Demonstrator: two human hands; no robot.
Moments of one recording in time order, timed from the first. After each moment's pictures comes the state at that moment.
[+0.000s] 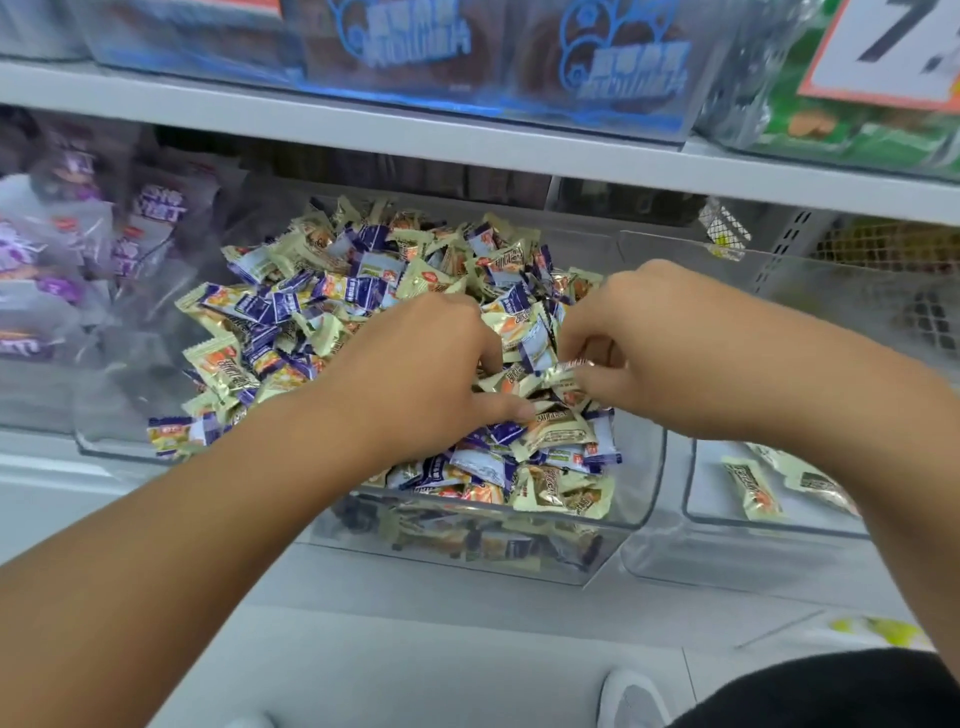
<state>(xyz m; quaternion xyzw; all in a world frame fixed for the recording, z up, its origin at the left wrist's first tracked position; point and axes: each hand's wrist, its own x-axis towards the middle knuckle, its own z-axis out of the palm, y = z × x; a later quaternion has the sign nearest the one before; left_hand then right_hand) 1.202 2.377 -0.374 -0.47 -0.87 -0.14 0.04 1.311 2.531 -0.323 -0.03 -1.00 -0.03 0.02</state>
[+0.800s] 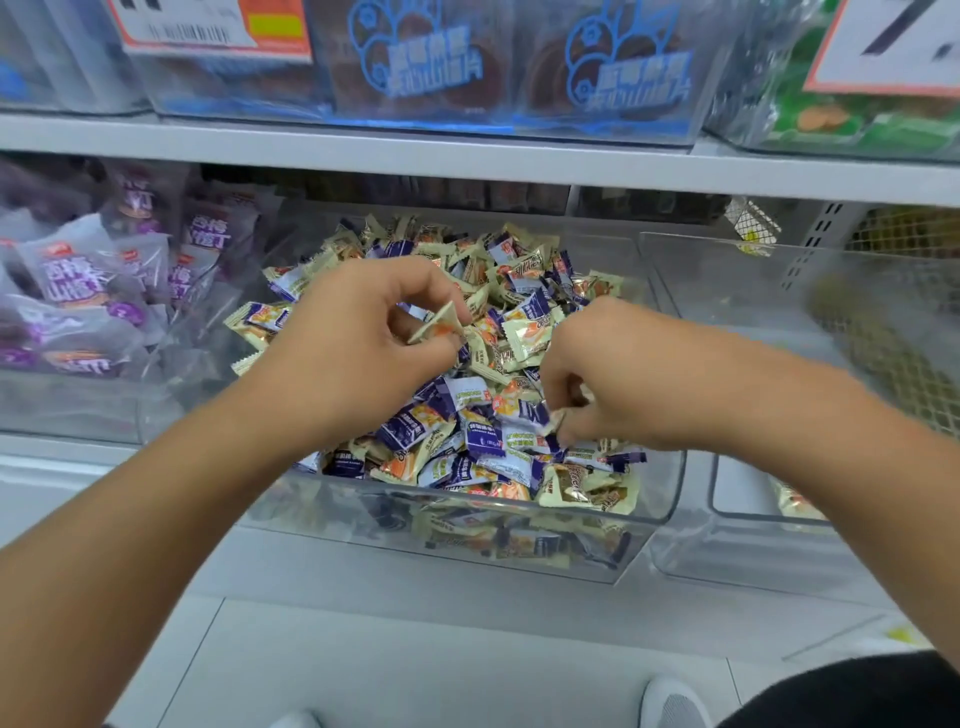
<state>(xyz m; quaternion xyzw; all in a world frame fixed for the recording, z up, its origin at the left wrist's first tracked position) 1.192 2.333 -0.363 -0.39 -0.81 -0.44 0.01 1.297 2.514 -0.339 0.01 -1.00 0.00 -0.05</state>
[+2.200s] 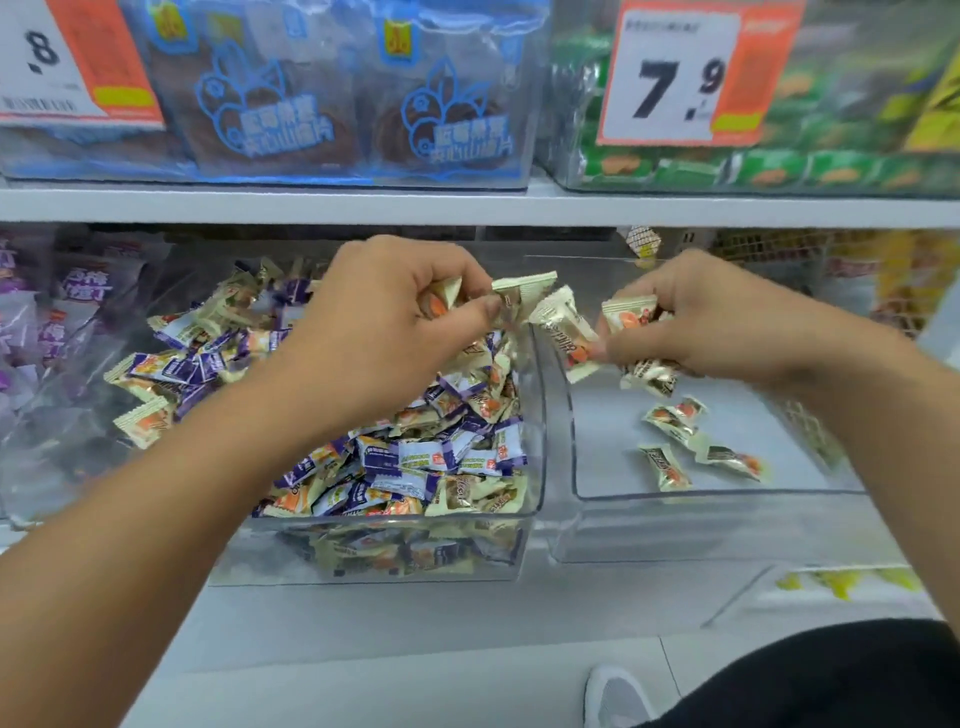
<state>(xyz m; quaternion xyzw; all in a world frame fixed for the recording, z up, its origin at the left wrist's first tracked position) 1.234 2.403 -0.324 -0.49 -0.76 -0.41 0.07 1.375 2.601 -0.307 -0.16 -0.92 0.35 0.05</state>
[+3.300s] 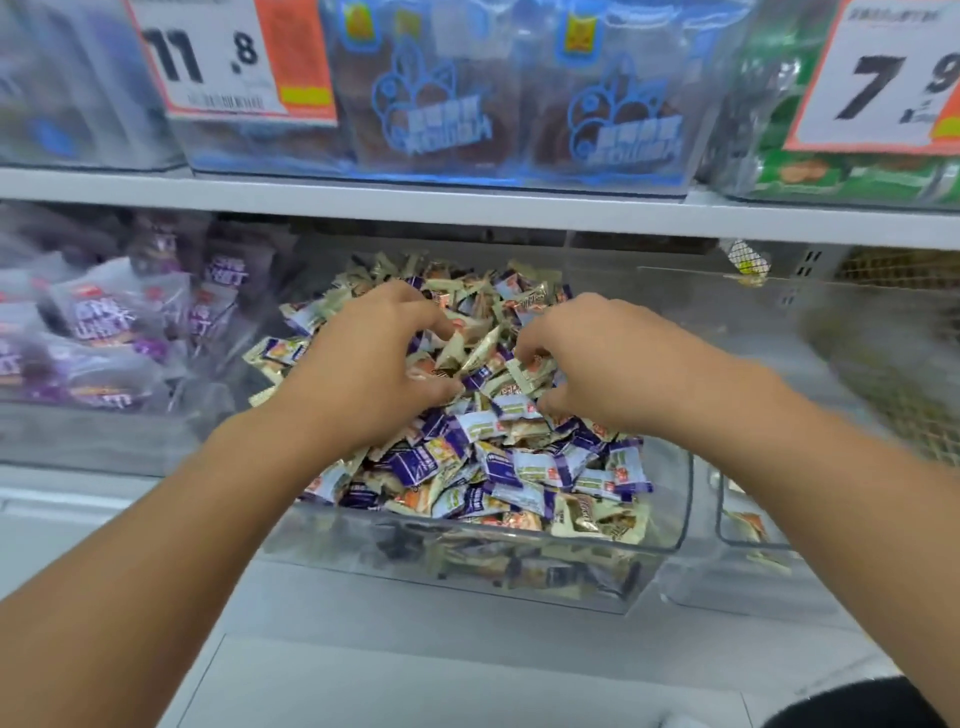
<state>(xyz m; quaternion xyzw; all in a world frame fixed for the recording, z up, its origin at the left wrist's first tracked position) 1.163 2.339 -0.367 -0.40 -0.88 -0.20 0.12 1.271 2.512 -0.336 -0.03 -1.00 -0.06 0.05</state>
